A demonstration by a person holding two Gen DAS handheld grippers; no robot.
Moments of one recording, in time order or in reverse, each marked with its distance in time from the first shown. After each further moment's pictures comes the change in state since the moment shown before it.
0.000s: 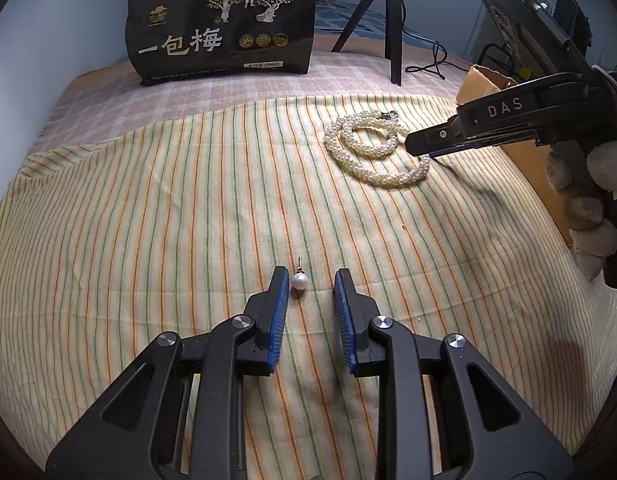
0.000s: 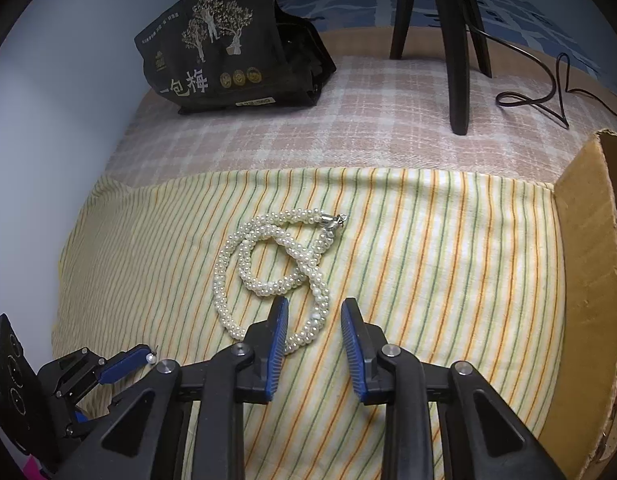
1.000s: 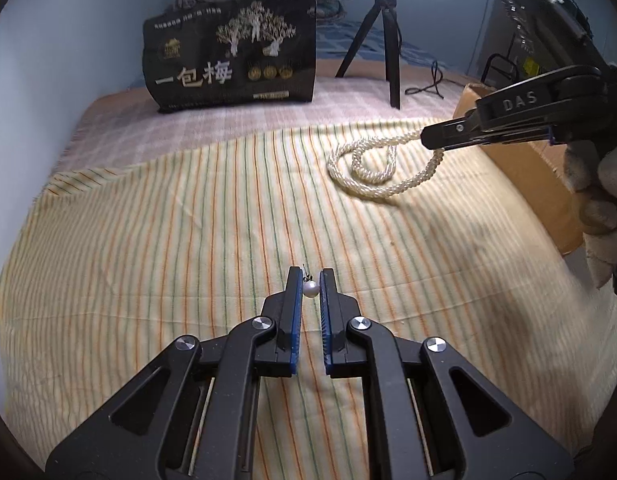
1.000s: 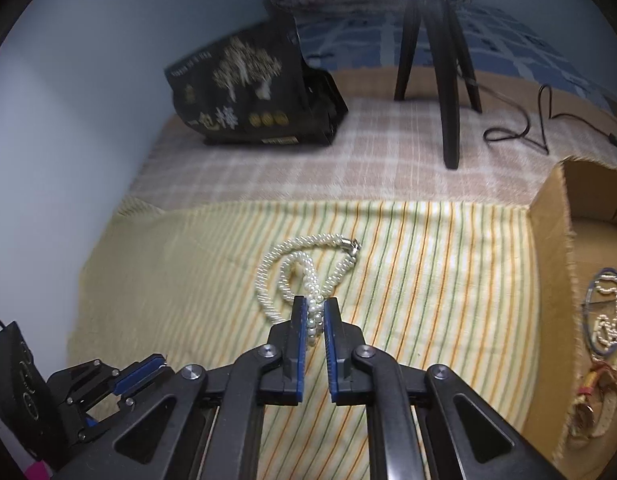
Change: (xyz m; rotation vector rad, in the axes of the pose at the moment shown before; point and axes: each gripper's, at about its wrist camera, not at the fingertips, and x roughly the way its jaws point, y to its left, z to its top) left arm -0.034 -0.010 0.004 0.003 -0.077 0.048; right arm -0.044 0.014 -0.007 -0.004 -0.117 0.029
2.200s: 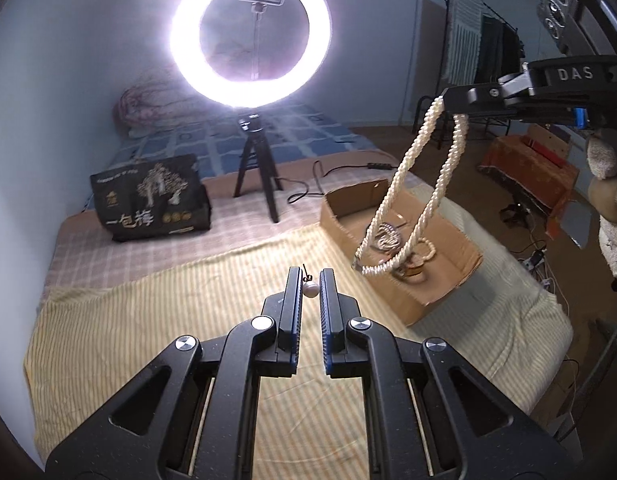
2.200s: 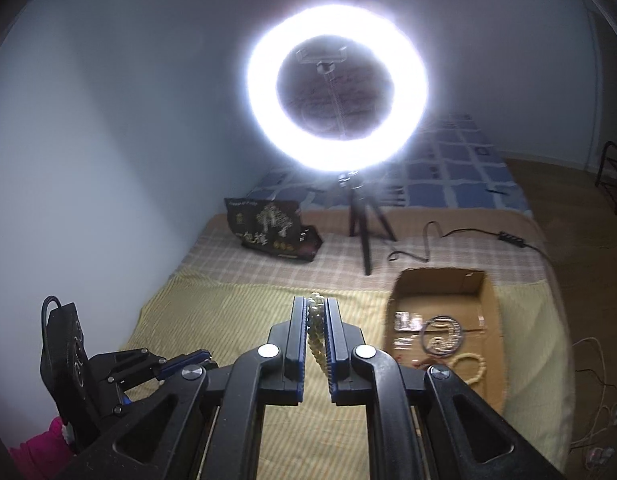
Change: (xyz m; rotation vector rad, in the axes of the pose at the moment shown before) left arm -0.140 -0.133 0.066 0.144 -0.222 -0.140; right arm -0.283 -0.026 -0.037 -0.065 -0.338 -0.034
